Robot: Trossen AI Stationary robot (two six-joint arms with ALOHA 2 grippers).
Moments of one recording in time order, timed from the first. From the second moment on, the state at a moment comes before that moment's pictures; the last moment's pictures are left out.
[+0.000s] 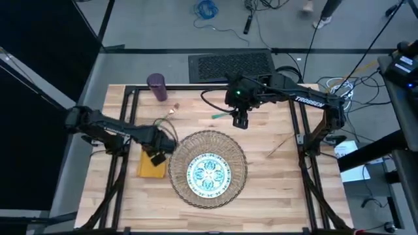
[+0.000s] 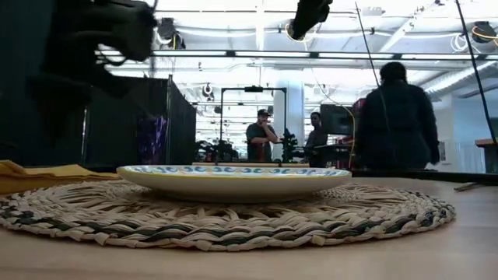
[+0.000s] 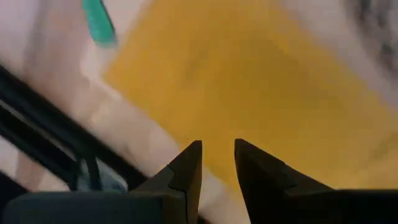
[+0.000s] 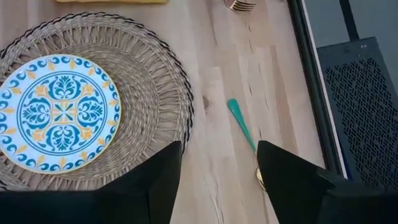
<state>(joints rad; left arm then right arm) -0.17 1.40 0.83 -1.24 -0.07 -0.82 -0.19 1.67 1.92 -1.28 0.08 -0.07</state>
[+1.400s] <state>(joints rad) -0.50 1.46 0.74 -0.78 0.09 -1.17 -0.17 1.67 1.92 -1.28 0.08 -0.06</state>
